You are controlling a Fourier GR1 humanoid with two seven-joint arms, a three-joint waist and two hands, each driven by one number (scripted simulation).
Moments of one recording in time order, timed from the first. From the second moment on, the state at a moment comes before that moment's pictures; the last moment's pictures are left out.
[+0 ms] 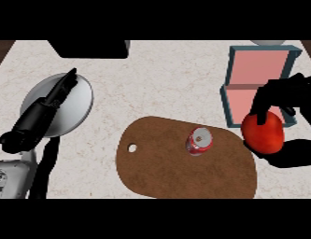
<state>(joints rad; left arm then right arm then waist) -0.22 0.25 0.02 -1.56 -0.12 -0.24 -0.06 -0.36 -0.50 0.08 -1.92 0.36 0.30 -0.09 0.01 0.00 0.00</state>
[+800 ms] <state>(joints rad) -0.25 0.22 0.00 -1.56 -0.14 -0.24 -0.04 -0.73 -0.66 0.14 -1.13 0.62 0.43 -0.40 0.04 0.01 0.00</state>
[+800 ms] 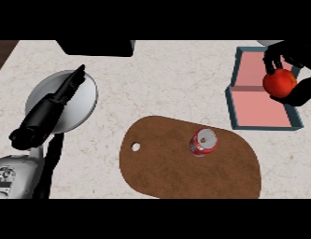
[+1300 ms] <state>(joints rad) -0.26 0.22 0.01 -1.53 -0.15 -0.24 -0.05 -0.90 -0.68 0.26 -0.74 0.77 0.45 -0.67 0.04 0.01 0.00</state>
